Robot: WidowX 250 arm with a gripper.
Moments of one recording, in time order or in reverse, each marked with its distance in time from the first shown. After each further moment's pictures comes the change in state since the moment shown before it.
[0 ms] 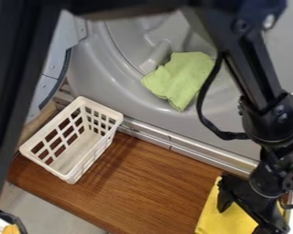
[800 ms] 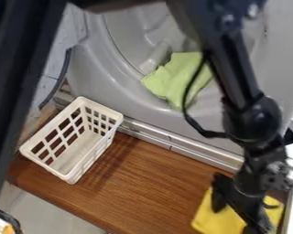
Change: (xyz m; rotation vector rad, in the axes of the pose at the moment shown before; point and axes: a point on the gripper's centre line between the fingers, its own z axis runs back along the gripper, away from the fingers) arm -0.011 0.069 -0.024 0.077 -0.014 -0.009
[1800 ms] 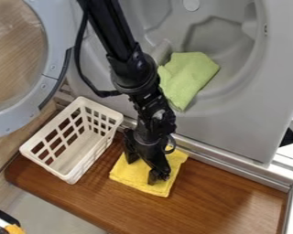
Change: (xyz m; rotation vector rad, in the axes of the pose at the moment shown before) arm -0.059 0.108 -0.011 0.023 0.049 0.102
